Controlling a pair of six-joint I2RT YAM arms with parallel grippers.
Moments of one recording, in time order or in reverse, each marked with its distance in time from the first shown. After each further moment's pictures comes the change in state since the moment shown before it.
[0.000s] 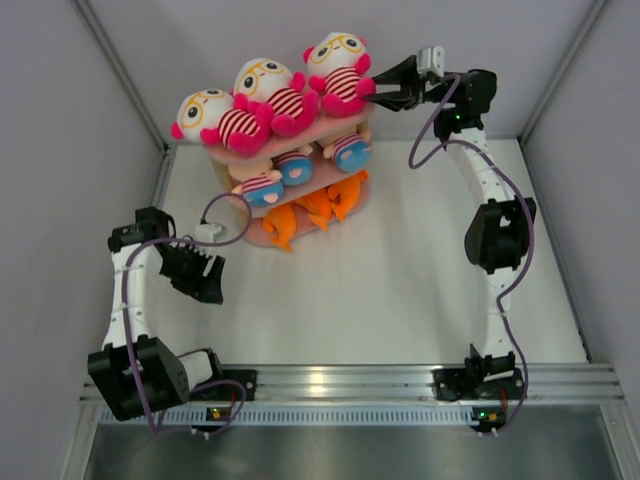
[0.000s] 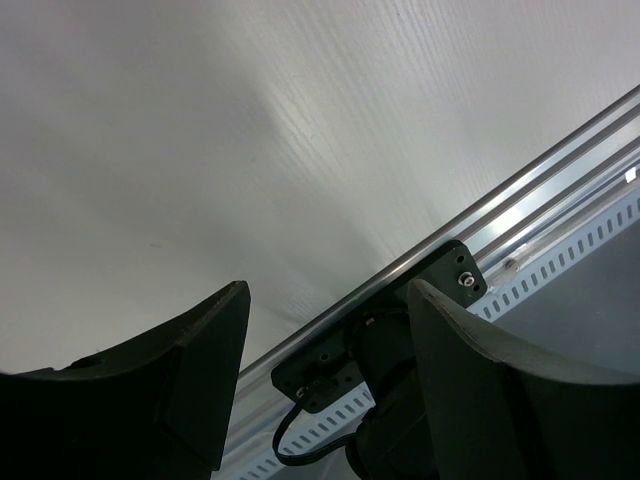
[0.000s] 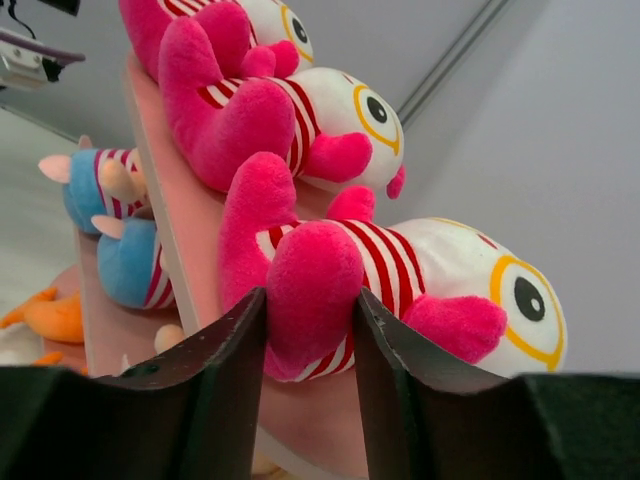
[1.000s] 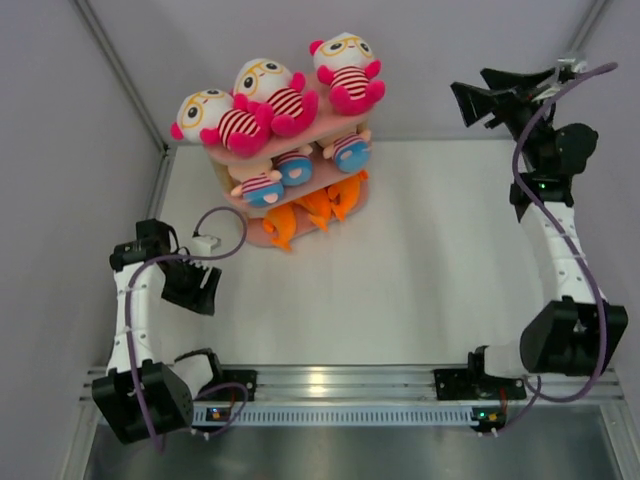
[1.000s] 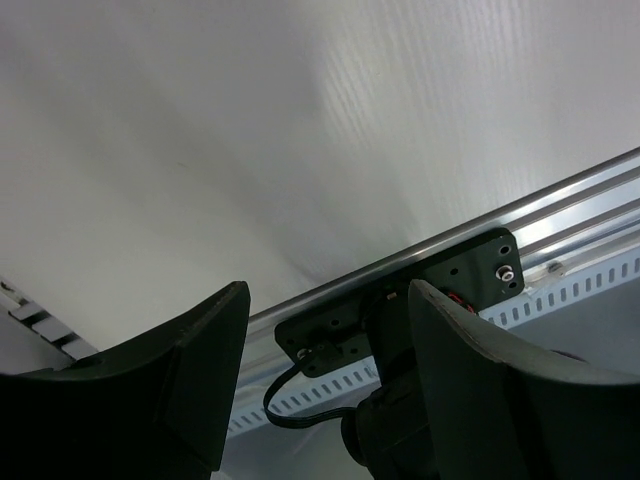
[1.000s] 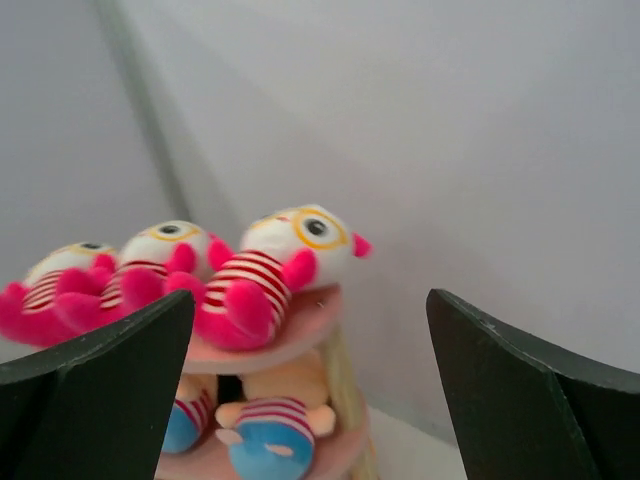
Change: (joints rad) left arm 0.000 -0.119 -0.093 0.042 -0.166 -0.109; right arm -0.252 -0.742 -0.833 -0.113 0.622 0.387
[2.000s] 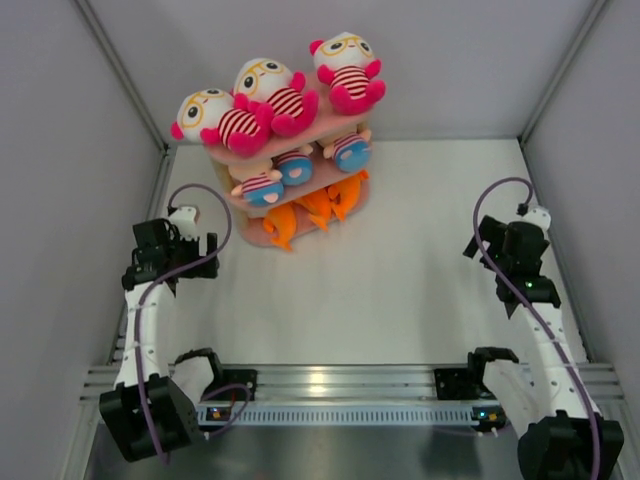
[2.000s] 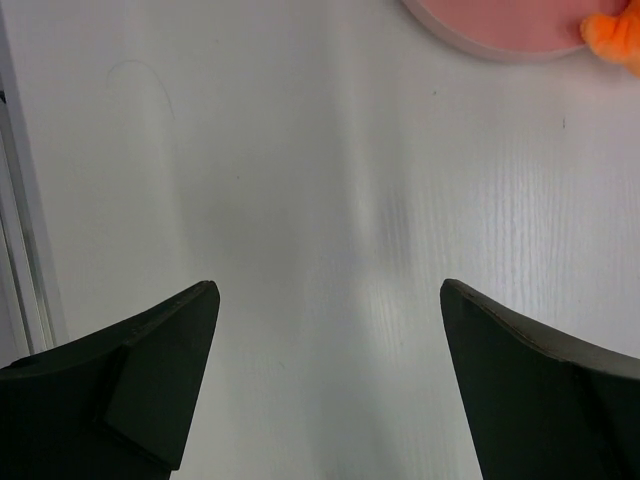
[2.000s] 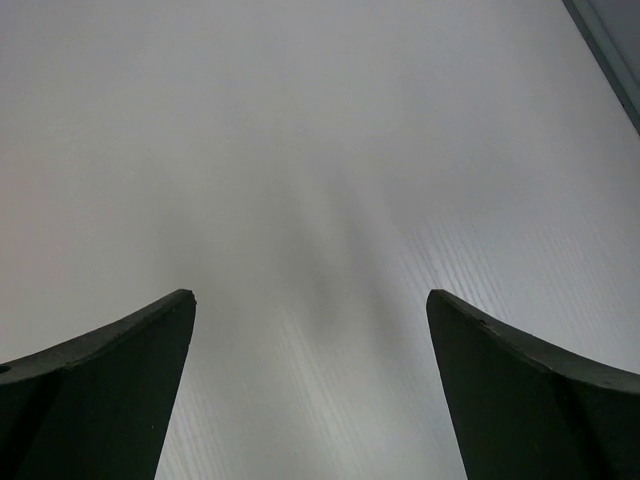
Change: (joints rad) left arm 0.000 -0.101 -0.190 0.671 -0.048 -0.375; right arm 0.013 -0.687 -0.784 -1.243 0.967 -0.396
